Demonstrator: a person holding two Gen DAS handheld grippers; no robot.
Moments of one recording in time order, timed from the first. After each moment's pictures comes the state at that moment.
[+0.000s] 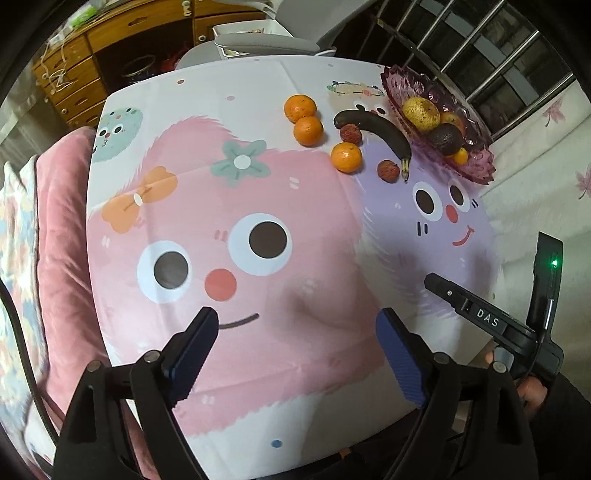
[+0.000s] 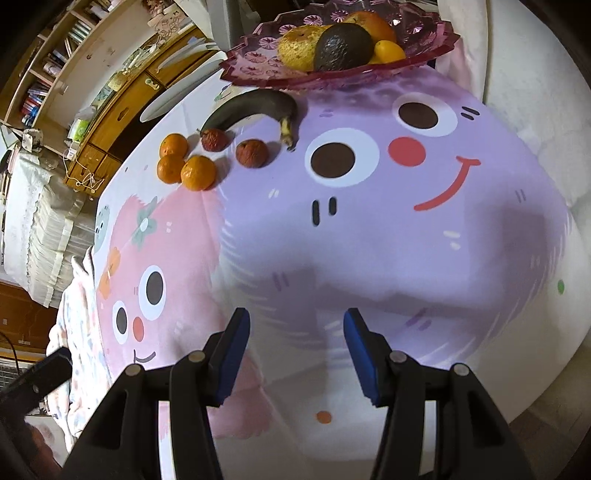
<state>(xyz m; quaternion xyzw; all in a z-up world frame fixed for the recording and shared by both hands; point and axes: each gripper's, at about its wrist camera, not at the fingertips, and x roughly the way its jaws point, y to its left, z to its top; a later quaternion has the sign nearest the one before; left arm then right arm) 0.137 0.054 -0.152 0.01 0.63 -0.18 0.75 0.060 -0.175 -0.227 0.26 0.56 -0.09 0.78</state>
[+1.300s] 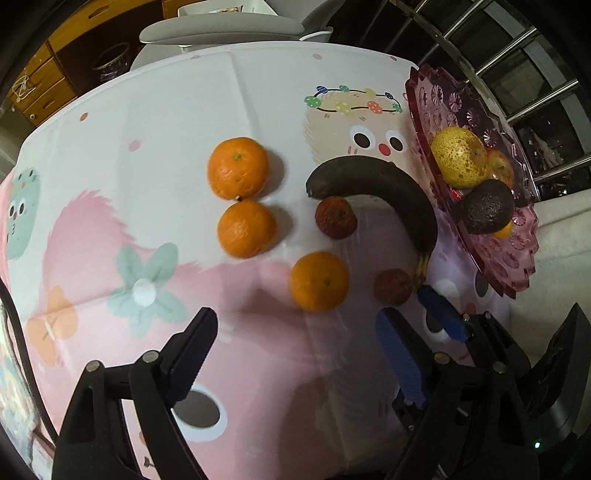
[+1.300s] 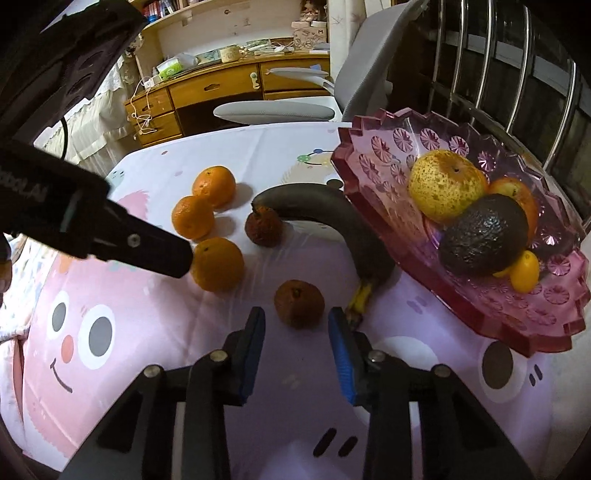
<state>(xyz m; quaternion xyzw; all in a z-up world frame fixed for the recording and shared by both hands) 0.291 -0.065 -0.230 0.00 0.67 -0.18 0.72 0.183 -0.169 -0.247 0.00 0.47 0.03 0.88</state>
